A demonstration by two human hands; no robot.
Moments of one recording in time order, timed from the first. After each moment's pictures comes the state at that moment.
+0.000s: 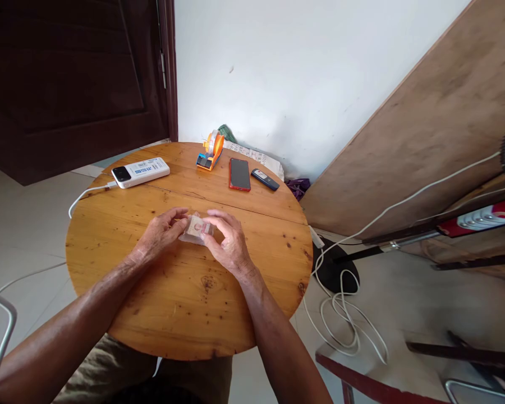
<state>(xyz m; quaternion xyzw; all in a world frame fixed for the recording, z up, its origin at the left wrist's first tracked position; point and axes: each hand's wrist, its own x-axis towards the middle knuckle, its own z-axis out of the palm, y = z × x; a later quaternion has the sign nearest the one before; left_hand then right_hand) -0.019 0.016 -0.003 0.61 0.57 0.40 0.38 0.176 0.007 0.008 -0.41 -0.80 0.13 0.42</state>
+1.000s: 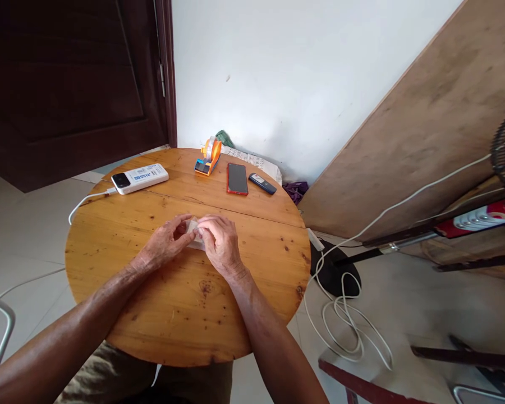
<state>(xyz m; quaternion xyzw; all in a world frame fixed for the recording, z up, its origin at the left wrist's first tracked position) -0.011 0.010 -0.002 0.67 0.57 0.35 0.32 0.160 0.012 0.010 -0.39 -0.80 0.08 0.45</state>
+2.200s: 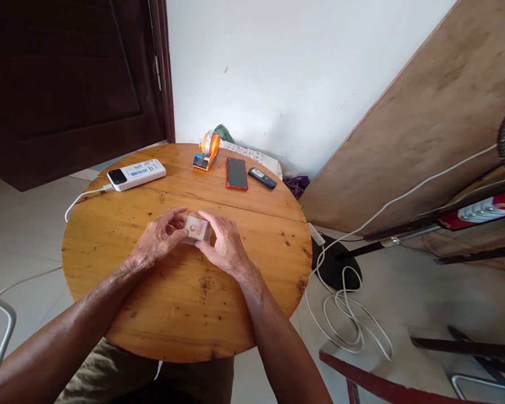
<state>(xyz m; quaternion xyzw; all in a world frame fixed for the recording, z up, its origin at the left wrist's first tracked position) -0.019 0.007 0.004 0.66 0.54 0.39 0.36 0.176 0.006 0.008 -0.44 -0.82 0.15 0.32</state>
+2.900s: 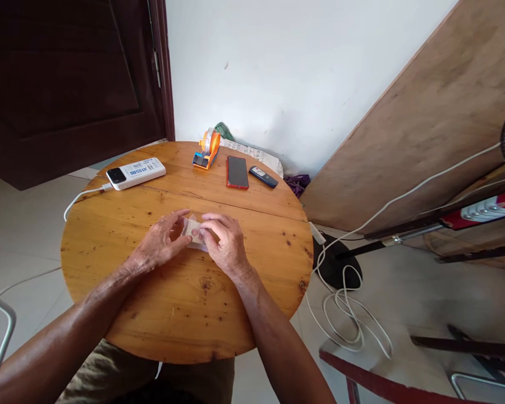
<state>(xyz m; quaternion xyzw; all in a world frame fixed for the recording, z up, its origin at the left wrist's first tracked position) -0.017 0.003 -0.003 0.69 0.54 0.37 0.31 0.170 0.006 0.009 -0.42 -0.79 0.10 0.42</state>
